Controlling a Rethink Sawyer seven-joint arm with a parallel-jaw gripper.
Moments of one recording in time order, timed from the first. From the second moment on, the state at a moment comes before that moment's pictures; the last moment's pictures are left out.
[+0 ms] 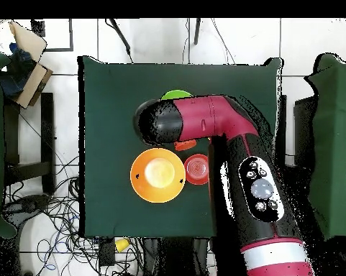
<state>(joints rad) -0.43 -0.79 0.40 1.55 -0.39 0.79 2.26</state>
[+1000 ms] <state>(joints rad) -0.43 -0.81 0.37 1.59 -0.50 0.66 2.26</state>
